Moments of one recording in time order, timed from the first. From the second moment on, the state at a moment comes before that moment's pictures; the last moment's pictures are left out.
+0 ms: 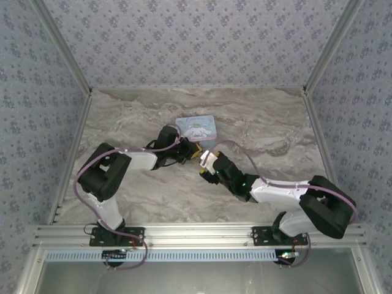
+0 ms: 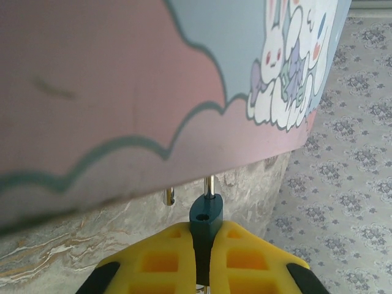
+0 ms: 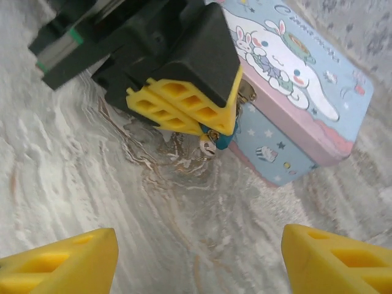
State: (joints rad) left arm -0.59 1.79 0.84 0.34 0.48 -1.31; right arm 0.92 1.40 0.53 0.30 0.39 -0.38
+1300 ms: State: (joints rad) left arm -0.58 1.79 0.84 0.34 0.51 -1.32; right arm 0.87 1.67 0.61 0.58 0.38 -0.62
